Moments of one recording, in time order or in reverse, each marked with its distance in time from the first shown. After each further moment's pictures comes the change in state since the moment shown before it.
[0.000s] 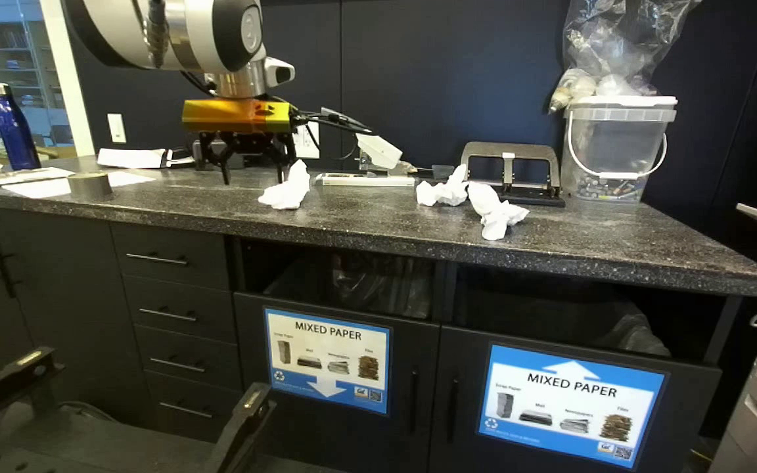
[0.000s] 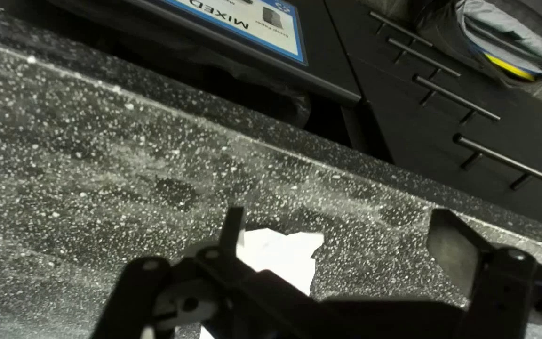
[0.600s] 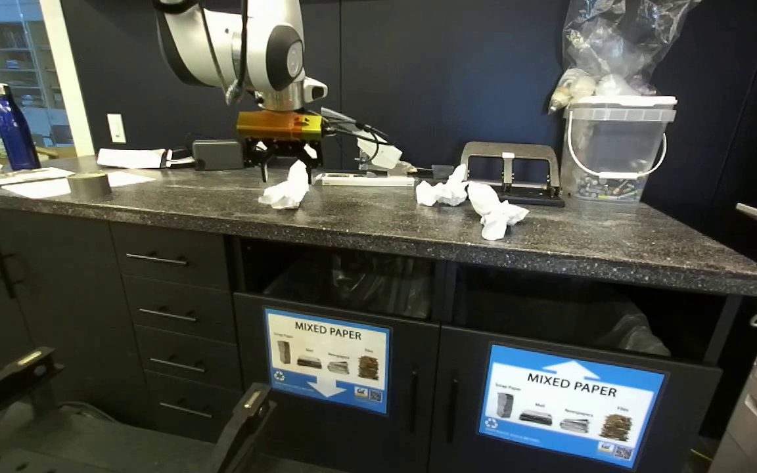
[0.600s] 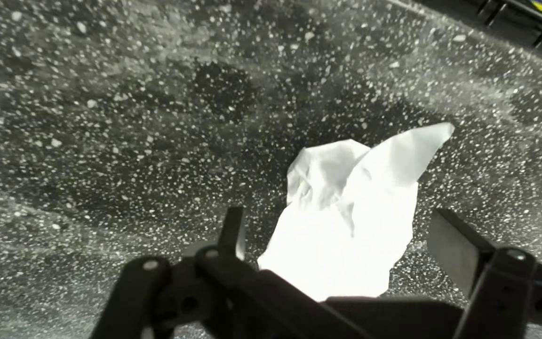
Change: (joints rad) arm 0.196 0.272 -0.206 0.426 0.069 -0.169 -0.024
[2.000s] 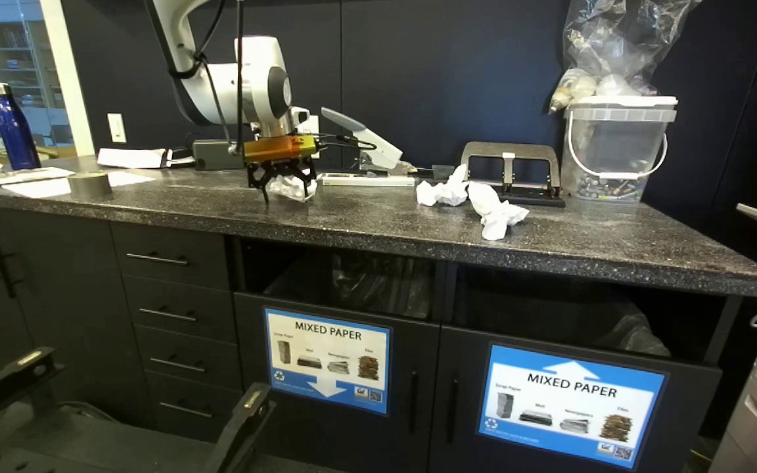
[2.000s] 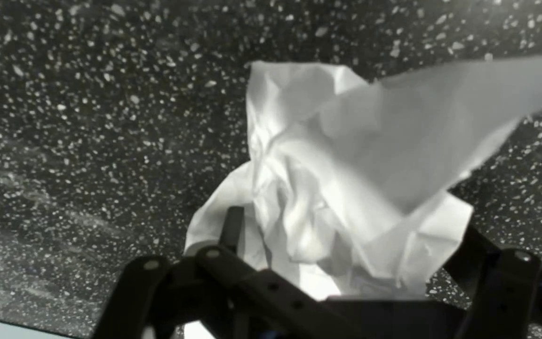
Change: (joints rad) arm 0.281 0.306 -0.221 0.444 -0.095 -0.167 0.006
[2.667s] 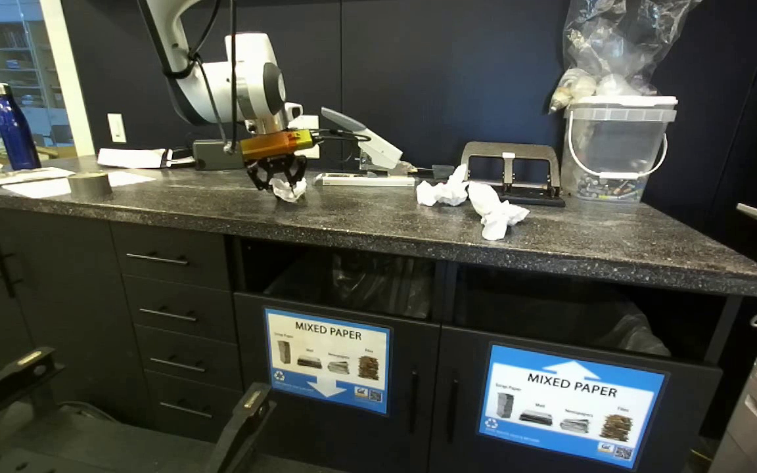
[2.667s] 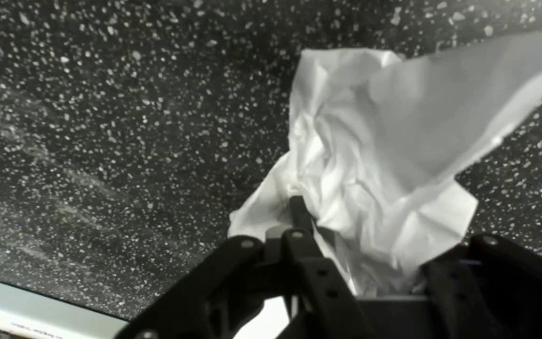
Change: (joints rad) arm 0.031 0.000 -0.020 0.017 -0.043 -0.003 0.000
